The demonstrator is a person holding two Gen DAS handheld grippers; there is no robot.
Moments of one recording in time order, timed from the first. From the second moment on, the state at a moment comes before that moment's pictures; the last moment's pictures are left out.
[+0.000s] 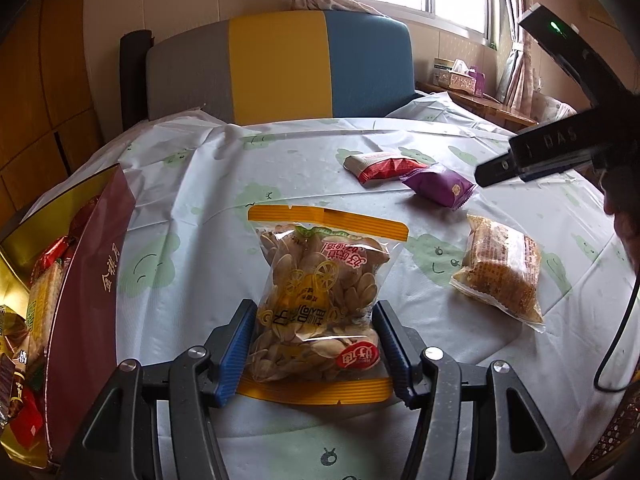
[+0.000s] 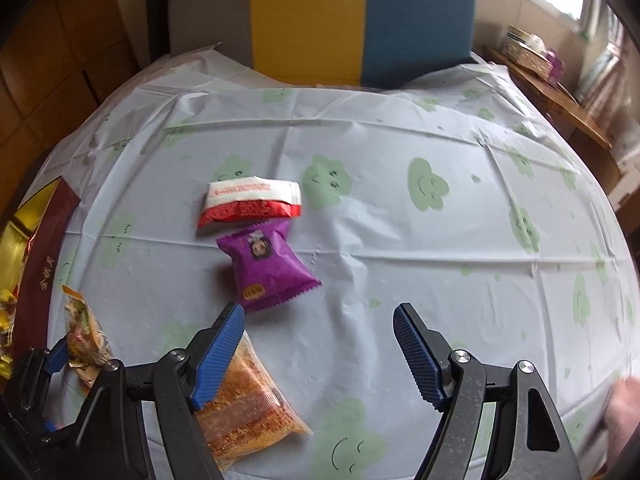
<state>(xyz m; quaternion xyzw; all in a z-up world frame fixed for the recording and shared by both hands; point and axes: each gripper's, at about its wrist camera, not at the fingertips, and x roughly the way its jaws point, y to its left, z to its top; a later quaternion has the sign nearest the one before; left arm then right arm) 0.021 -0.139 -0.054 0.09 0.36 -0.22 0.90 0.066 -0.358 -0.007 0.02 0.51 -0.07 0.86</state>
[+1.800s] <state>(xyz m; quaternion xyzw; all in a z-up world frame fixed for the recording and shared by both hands) 0.002 -0.090 0.009 0.04 0.38 -0.19 0.90 0.062 -0.273 -0.060 -0.06 0.44 0.01 0.89</state>
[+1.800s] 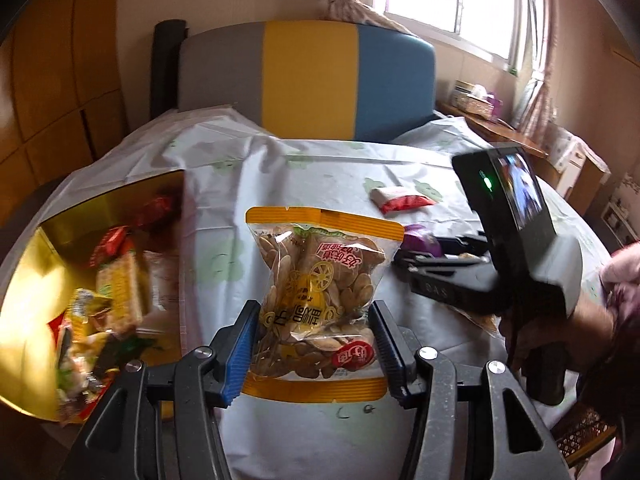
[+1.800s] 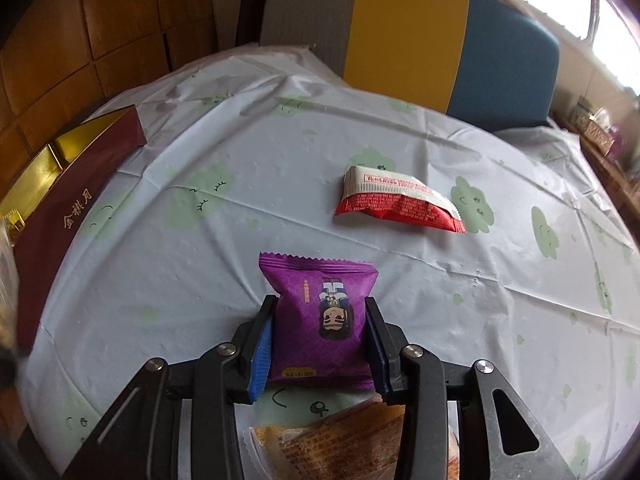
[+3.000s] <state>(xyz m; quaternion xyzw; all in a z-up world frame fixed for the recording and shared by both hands) 0.039 0.136 0.036 -0.15 0.42 0.01 0.90 0.059 -0.273 -0.060 -0.06 0.43 0.01 0.90</state>
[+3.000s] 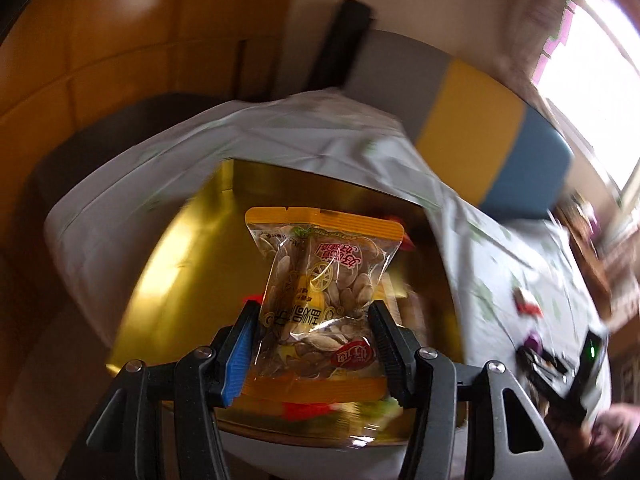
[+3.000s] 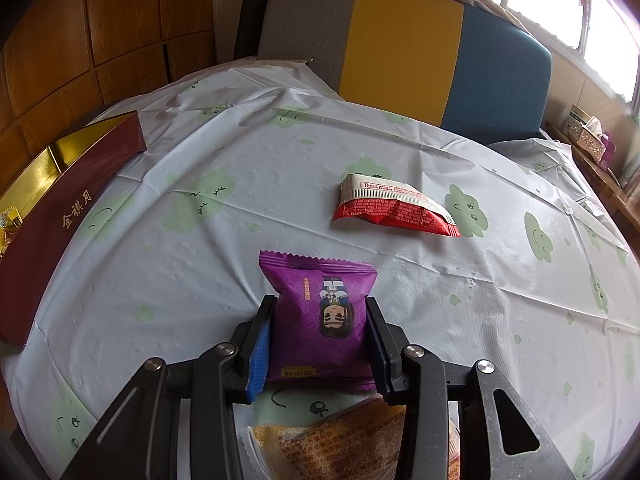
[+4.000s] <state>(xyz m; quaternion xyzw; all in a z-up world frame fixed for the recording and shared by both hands) 0.158 0.145 -0.038 -0.23 0.53 0.00 0.81 0.059 -0.273 -0.061 -0.06 0.43 0.01 0.90</state>
